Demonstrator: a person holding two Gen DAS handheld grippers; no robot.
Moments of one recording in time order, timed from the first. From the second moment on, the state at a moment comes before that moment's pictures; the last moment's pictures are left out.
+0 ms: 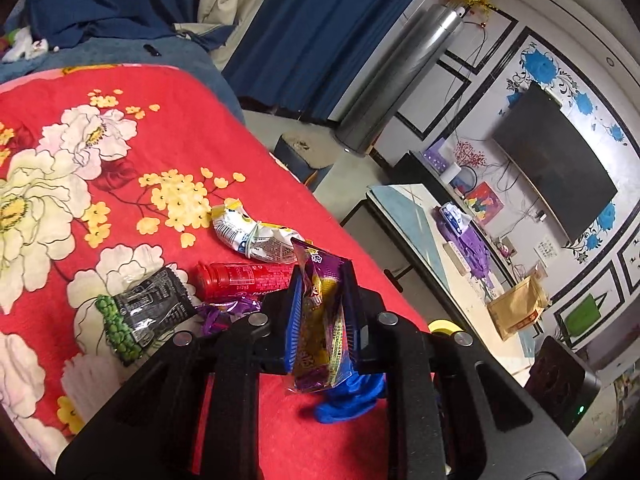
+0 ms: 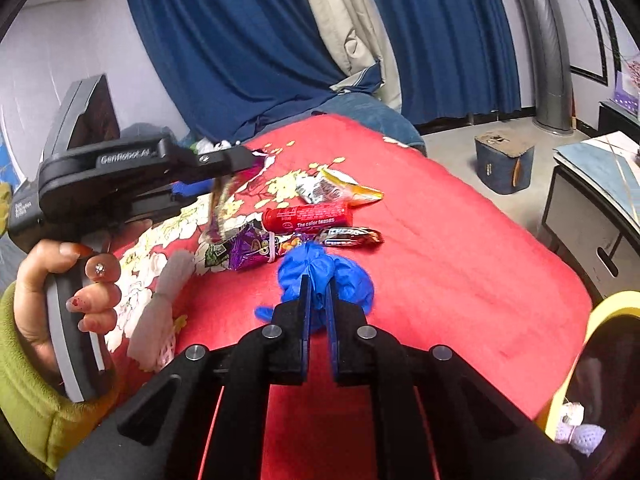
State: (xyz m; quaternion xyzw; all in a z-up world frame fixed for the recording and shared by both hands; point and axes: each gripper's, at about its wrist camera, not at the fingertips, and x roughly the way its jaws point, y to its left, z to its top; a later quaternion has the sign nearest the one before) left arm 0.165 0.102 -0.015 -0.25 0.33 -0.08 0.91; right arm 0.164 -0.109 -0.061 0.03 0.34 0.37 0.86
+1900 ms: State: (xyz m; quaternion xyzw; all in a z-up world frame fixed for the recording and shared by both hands) left arm 0.124 -0.073 -0.012 -0.06 0.31 -0.21 0.92; right arm 0.126 -0.266 -0.016 0.09 0.24 0.23 0.94
